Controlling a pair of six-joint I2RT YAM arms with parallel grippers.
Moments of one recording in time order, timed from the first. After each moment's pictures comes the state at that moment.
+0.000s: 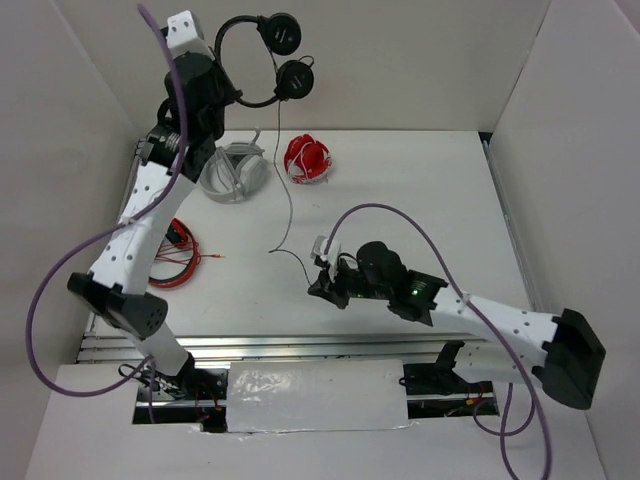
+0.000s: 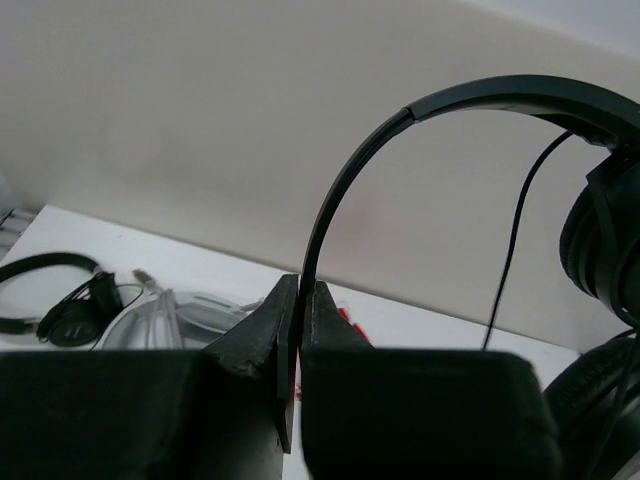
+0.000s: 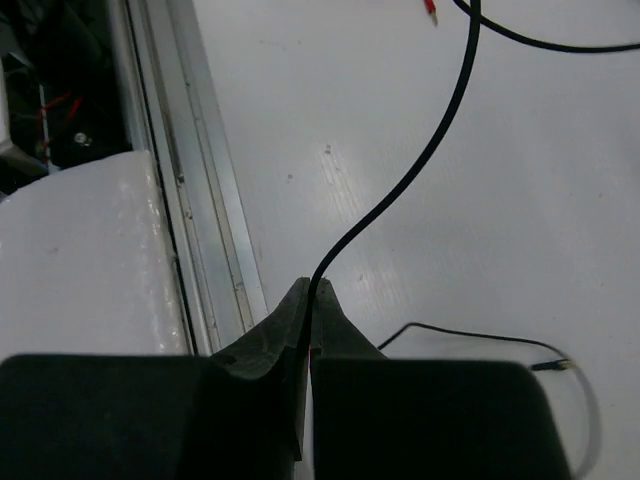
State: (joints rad) left arm -0.40 1.62 2.07 -0.41 -0.52 -0.33; right arm 0.93 1.15 0.67 0.04 -0.30 -0.07
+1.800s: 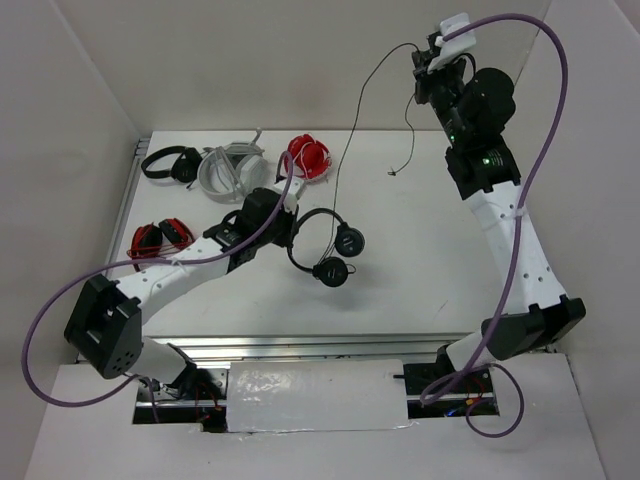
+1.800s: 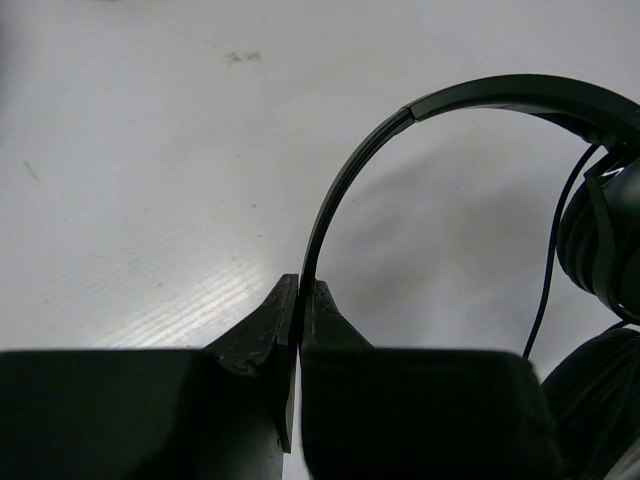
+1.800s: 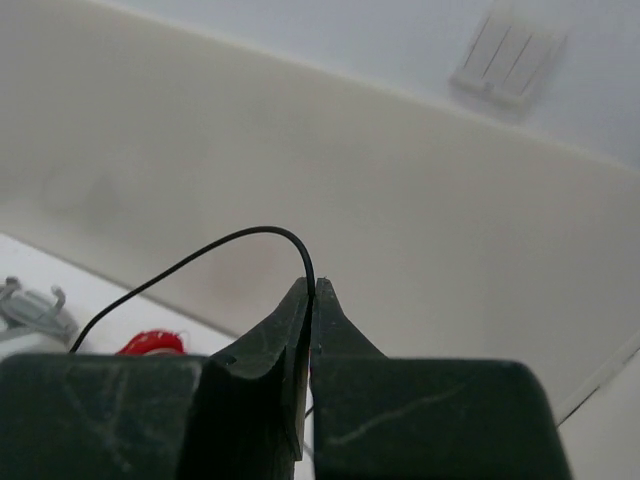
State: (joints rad) left arm -0.61 1.46 1.03 -0.14 -0.06 -0.16; right arm 0.28 1.44 1.80 -0.05 -0.04 -0.32
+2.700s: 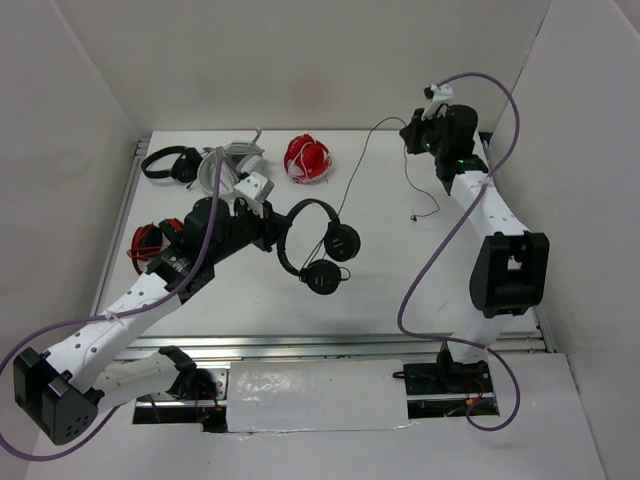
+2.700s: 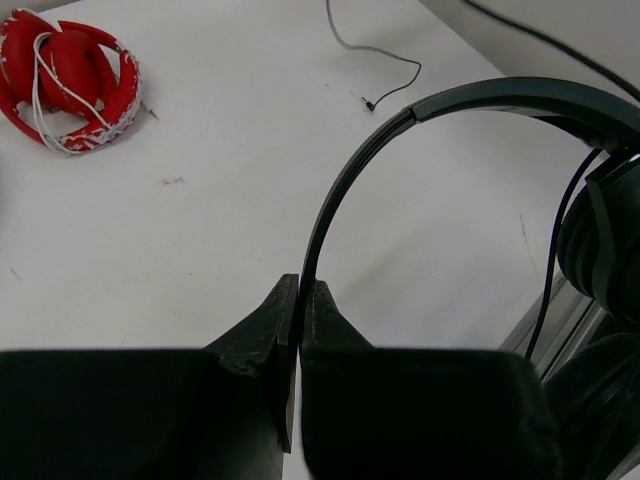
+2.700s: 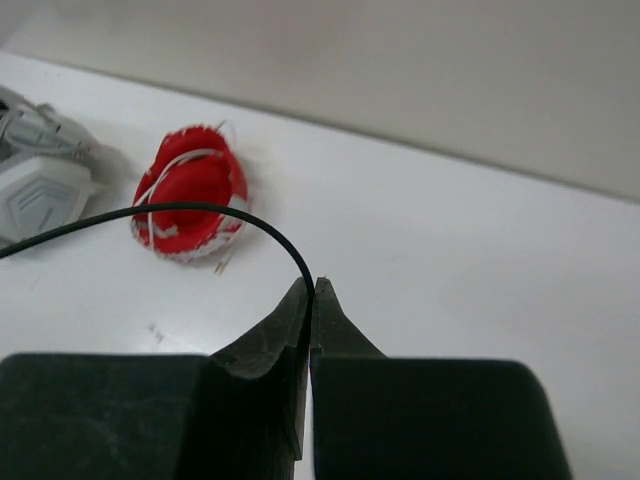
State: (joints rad) left arm -0.60 1.03 0.91 -0.09 0.14 -0.17; right arm 0.03 1.71 1.47 0.06 -0.33 0.02
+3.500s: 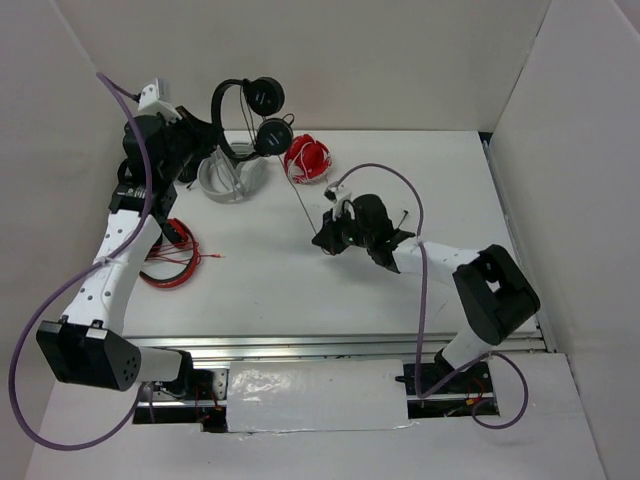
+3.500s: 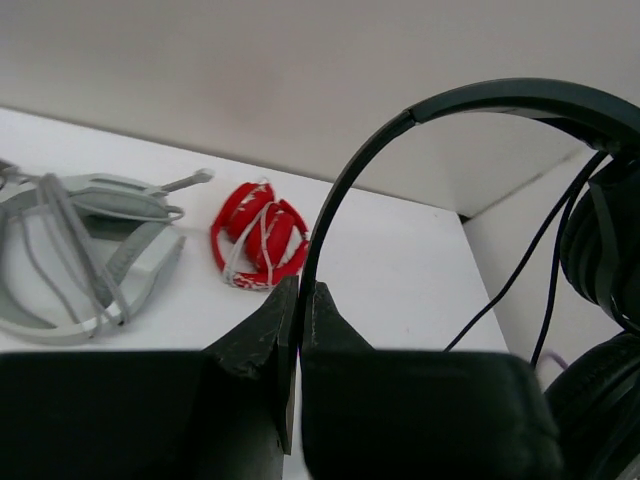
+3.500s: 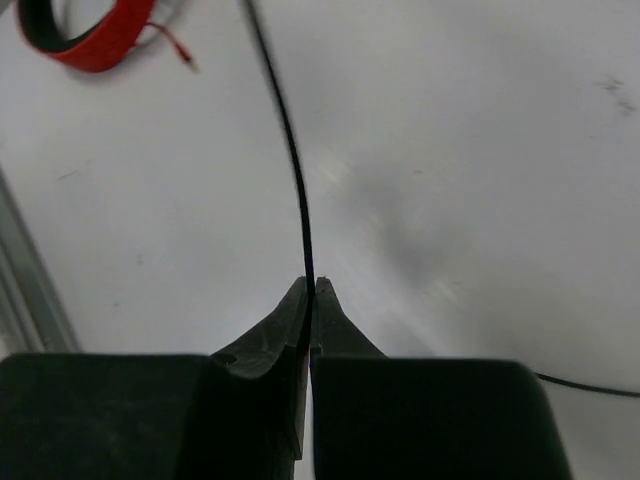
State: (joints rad) left arm -0.11 1.31 1.37 -0.11 0.16 -0.56; right arm 0.54 1.62 0.87 0.29 -0.39 0.18
